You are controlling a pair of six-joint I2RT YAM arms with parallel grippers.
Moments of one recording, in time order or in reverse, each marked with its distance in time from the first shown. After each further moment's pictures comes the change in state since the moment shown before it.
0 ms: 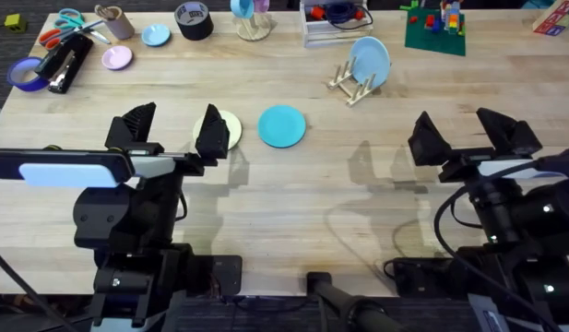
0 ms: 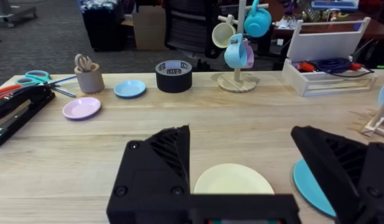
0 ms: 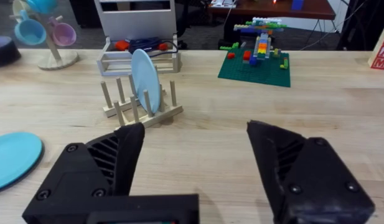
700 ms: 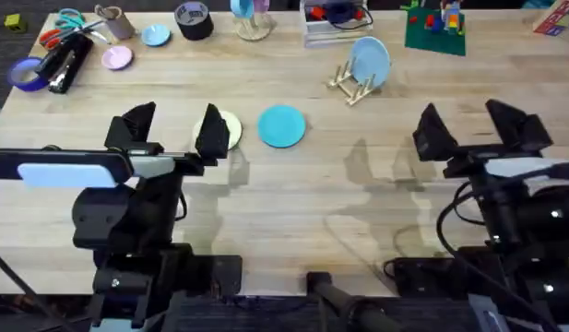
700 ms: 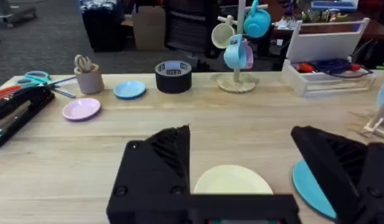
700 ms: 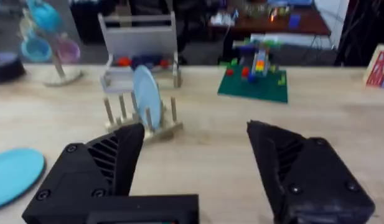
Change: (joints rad) left arm 0.000 0.000 0.005 -0.001 0.000 0.000; right arm 0.000 0.000 -0.001 0.085 -0.001 0.000
